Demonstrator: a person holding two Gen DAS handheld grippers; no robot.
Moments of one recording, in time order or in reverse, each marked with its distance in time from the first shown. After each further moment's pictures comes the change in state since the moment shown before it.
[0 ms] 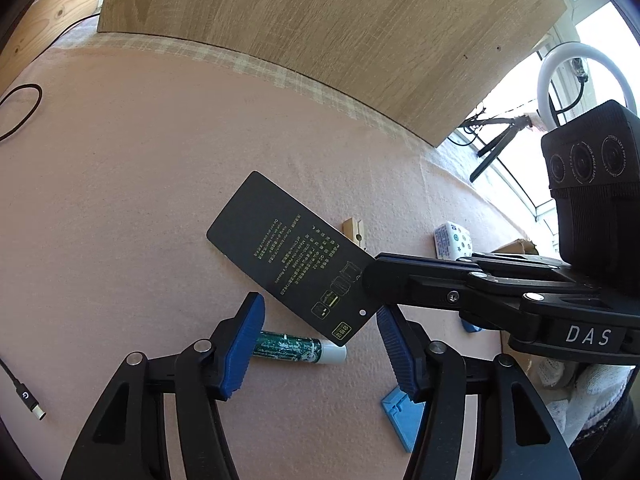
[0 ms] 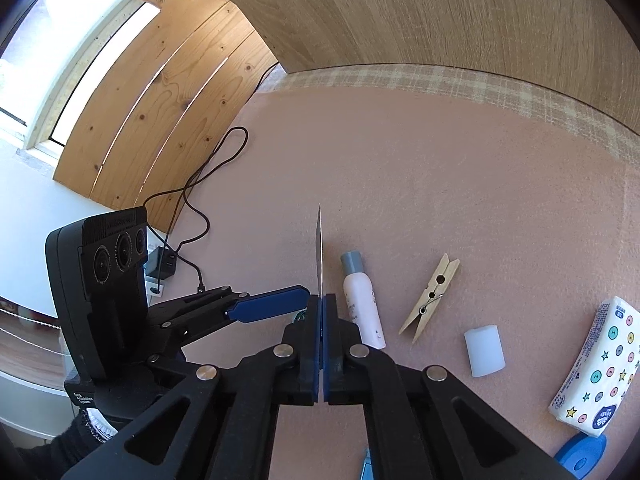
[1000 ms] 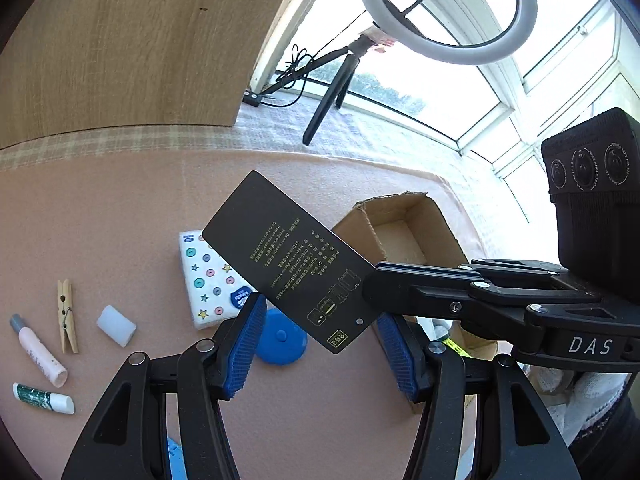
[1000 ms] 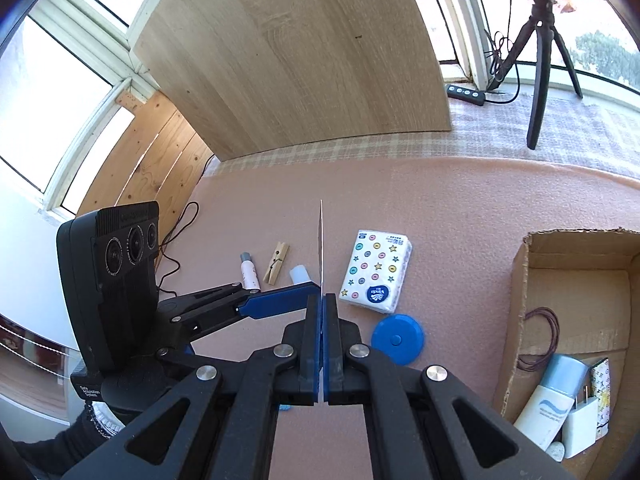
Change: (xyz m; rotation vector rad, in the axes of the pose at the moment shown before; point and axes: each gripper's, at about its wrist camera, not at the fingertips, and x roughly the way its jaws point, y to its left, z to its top) left arm 0.052 -0.234 -0.010 0.327 0.056 -0.176; right arm -0.202 -0.097 -0.101 0.182 -0.264 -0.153
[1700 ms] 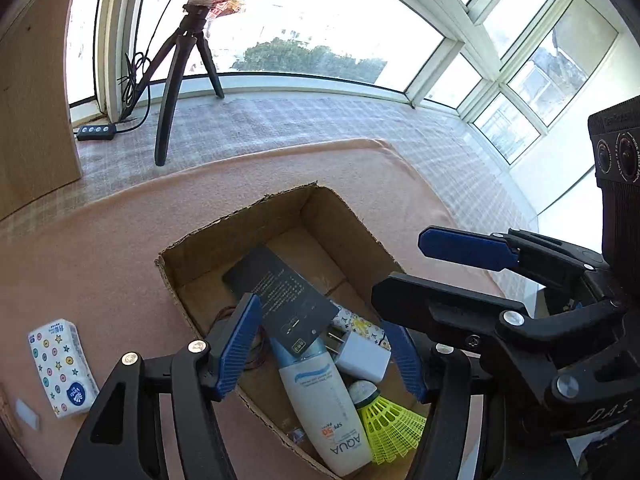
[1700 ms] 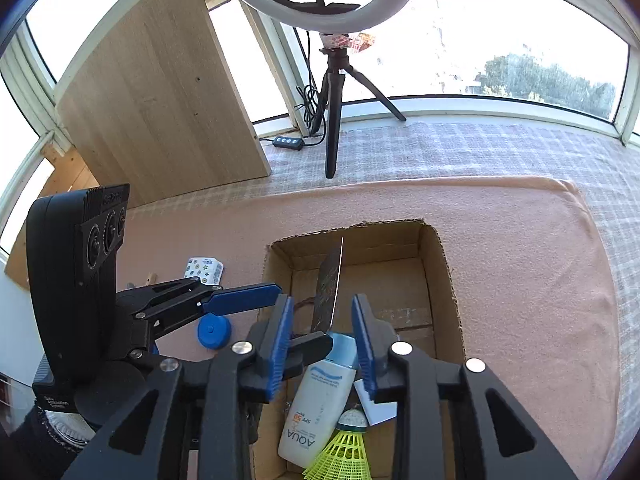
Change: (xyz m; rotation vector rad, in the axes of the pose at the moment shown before) left arm 0.101 -0.149 0.028 0.223 0.085 -0.027; right arm -0.107 -0.098 -0.029 0.068 -0.180 -0.384
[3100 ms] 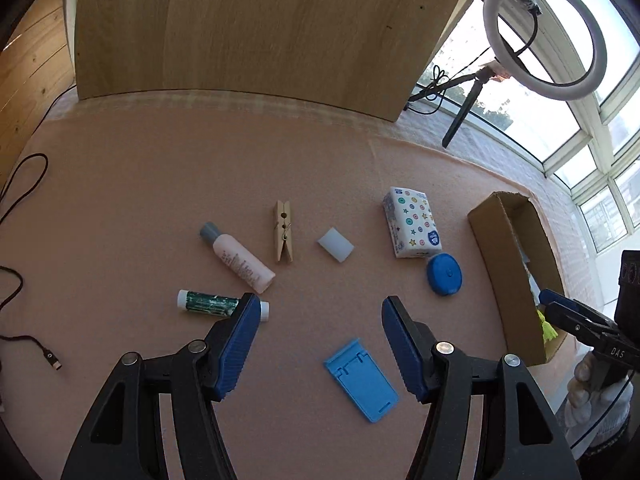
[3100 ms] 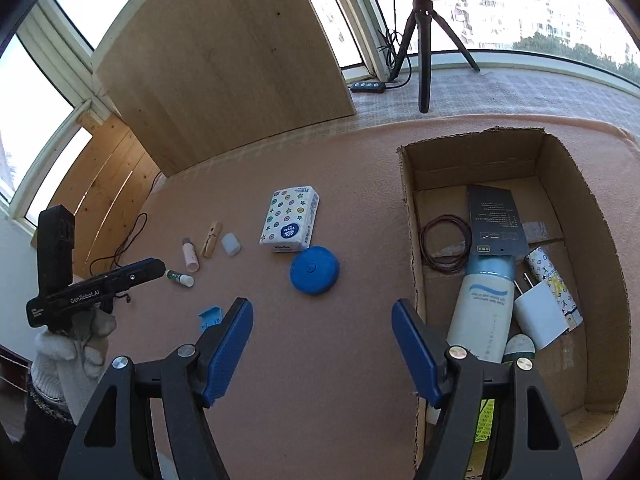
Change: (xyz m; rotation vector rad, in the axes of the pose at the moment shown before) left arm -0.206 0.236 -0.175 -0.410 -0.080 0.346; right arm 0.037 0.114 -0.090 -0.014 0.089 0.199
